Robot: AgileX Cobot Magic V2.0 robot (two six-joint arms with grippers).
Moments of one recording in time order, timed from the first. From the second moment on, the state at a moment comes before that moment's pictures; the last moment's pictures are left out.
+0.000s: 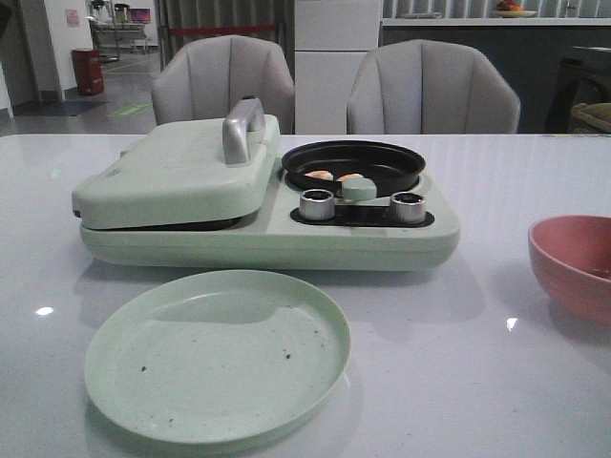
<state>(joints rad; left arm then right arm) -0.59 0.77 -0.66 -0.52 0.55 0.63 -0.25 1.71 -1.04 0.23 0.67 -0.21</state>
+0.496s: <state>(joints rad) -0.59 0.77 -0.66 -0.52 0.55 0.63 0.05 1.32 -1.04 0.23 0.80 -0.21</state>
